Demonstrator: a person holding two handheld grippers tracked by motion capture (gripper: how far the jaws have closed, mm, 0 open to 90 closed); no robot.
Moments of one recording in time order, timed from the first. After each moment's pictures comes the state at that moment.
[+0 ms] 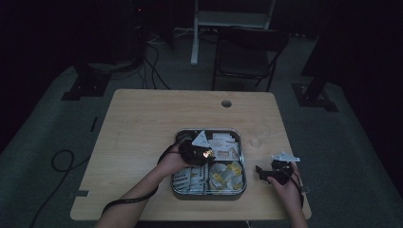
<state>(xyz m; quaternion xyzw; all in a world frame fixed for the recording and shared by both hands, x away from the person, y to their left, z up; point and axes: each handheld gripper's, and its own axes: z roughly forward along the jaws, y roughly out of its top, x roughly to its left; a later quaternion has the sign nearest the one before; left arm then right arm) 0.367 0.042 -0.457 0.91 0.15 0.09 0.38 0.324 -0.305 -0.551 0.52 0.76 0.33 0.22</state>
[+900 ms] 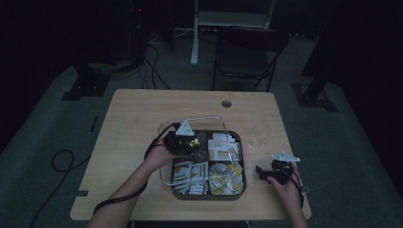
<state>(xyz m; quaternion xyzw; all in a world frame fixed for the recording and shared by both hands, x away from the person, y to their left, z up) 0.381 0.089 -0.437 0.89 0.21 0.13 0.39 0.324 -0.305 -0.551 0.52 0.76 0.33 0.22</state>
